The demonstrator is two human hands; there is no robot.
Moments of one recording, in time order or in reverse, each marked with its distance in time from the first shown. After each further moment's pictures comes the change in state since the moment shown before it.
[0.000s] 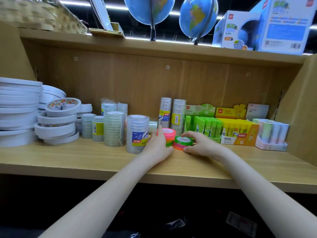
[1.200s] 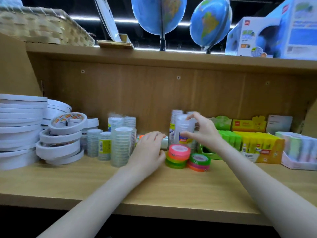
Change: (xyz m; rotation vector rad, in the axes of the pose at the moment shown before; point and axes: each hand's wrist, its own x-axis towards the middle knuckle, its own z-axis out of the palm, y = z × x) left_hand 0.019 -0.051 -0.040 0.311 0.325 0.378; right_hand 0.077 -0.026 -0.012 0.086 0.471 -0.362
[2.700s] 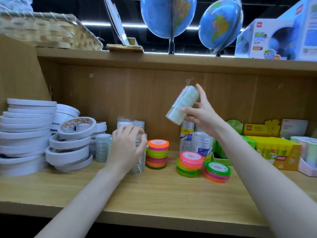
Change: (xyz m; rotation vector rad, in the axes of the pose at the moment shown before) left_hand -0.007 -0.066 -0.025 0.012 0.398 -0.109; right_hand 0.056 -0.037 0.002 0.865 -0.094 0.222
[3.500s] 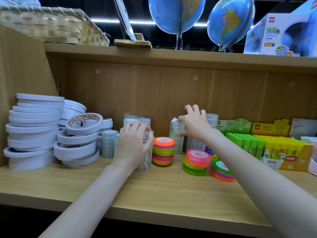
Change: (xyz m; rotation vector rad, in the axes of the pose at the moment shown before) left_hand 0.000 -0.002 0.001 -0.016 -0.002 -0.005; right_hand 0.007 0.031 0.036 -1.698 -0.117 -0.136
